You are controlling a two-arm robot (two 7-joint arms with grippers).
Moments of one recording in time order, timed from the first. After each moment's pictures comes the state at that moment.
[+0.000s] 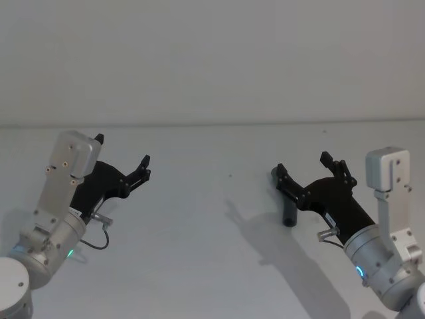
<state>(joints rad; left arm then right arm) -0.24 0.38 0.45 -1.63 -0.20 0.01 -0.01 -0.01 0.34 -0.23 -1.76 0.29 0.04 0.07</state>
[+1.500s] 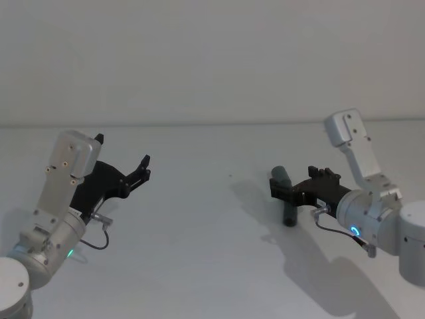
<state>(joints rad) -0.24 0.38 0.45 -1.63 -0.20 0.01 -0.01 0.24 0.37 -0.26 -1.69 0.32 0.64 0.13</state>
